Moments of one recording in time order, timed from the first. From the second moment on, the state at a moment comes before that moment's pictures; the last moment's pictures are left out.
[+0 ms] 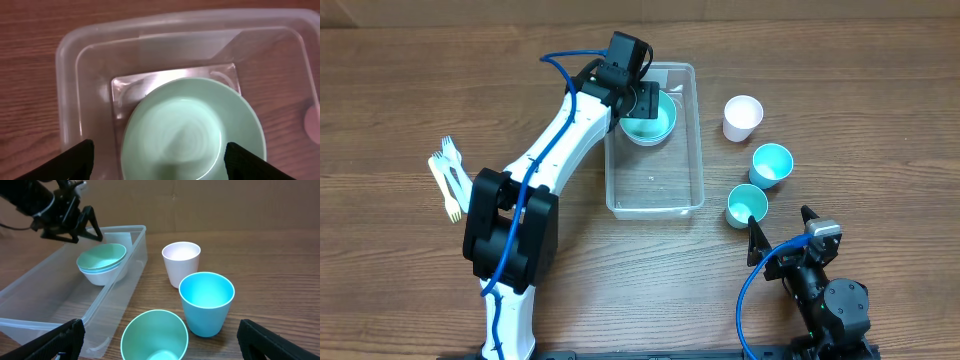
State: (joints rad) left arm -0.41 2.13 1.77 -0.63 -0.06 -0.31; right arm 0.20 0.01 0.10 -0.28 -0.02 0.12
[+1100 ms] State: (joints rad) left arm 0.16 1.27 0.98 -0.81 -0.16 -0.38; right arm 0.20 0.01 0.10 -0.27 -0.02 0.12
